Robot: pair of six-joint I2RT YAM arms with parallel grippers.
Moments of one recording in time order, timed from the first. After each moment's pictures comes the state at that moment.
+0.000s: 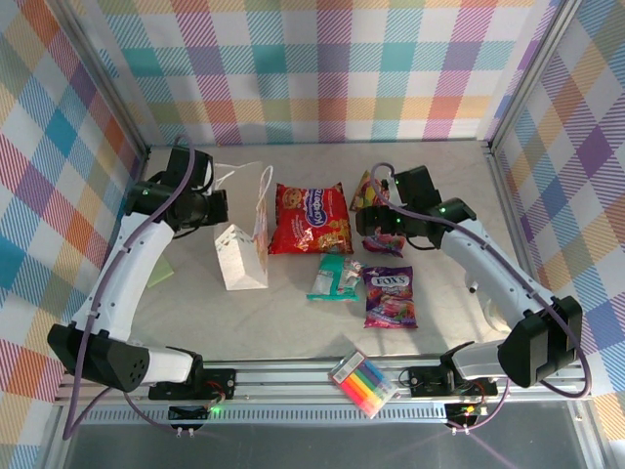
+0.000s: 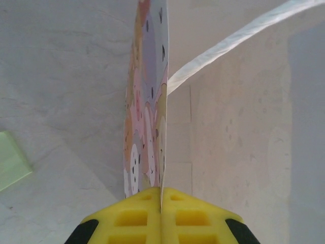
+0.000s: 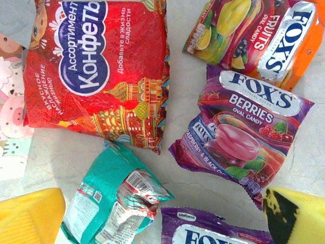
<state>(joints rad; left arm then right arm) -0.25 1.34 1.50 -1.13 -0.06 -0.33 0.45 1.35 1.22 -0.76 -0.07 0.29</state>
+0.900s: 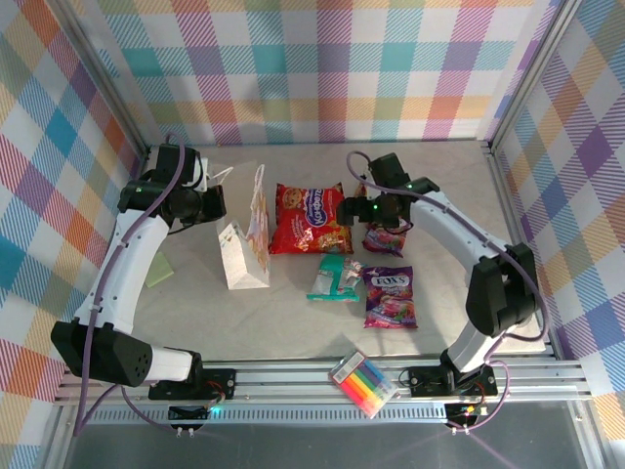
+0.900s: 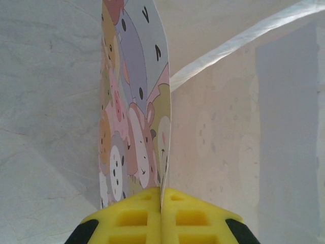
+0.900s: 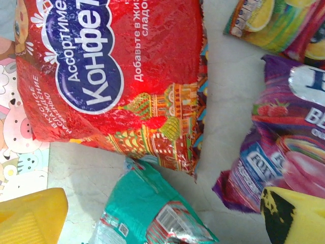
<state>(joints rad) -0.15 1.35 1.48 -1.08 0.13 -0.32 0.46 1.69 1.40 -0.75 -0.21 0.36</state>
